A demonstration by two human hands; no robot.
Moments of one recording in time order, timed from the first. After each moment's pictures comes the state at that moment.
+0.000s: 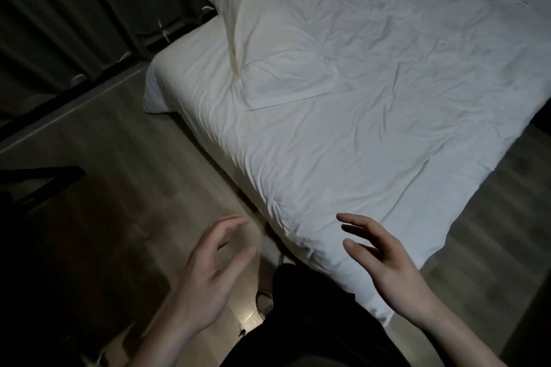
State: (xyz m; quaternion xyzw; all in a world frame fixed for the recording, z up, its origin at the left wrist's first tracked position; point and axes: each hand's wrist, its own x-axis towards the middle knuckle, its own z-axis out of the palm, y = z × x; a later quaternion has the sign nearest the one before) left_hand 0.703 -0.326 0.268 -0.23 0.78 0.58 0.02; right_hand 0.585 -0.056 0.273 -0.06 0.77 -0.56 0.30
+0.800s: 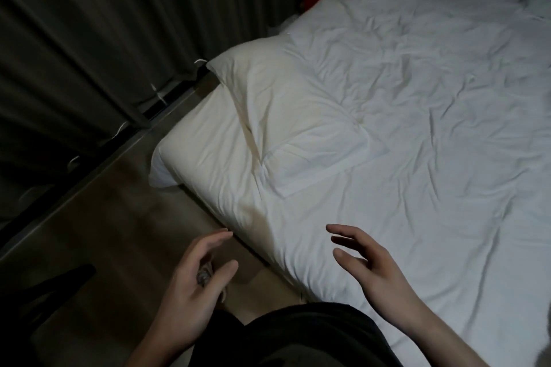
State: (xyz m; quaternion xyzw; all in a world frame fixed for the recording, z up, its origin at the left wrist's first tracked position) left_hand 0.431 -0.618 0.262 -0.16 0.82 0.54 0.03; right_hand 0.344 -0.322 0.257 0.02 0.74 -0.60 0.29
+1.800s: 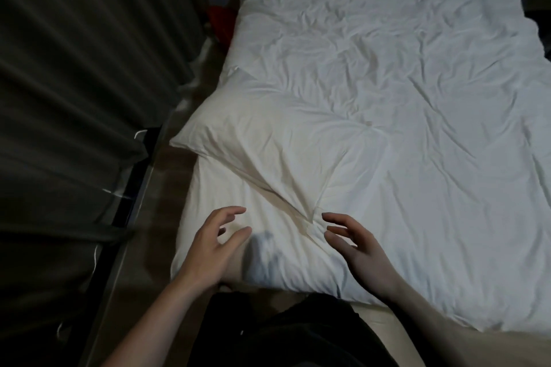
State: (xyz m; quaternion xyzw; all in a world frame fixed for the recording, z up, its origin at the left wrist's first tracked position) left_hand 0.070 -0.894 0.217 0.02 0.85 0.48 0.24; right_hand 0.174 -0.613 0.200 0.23 0.70 -0.66 0.12
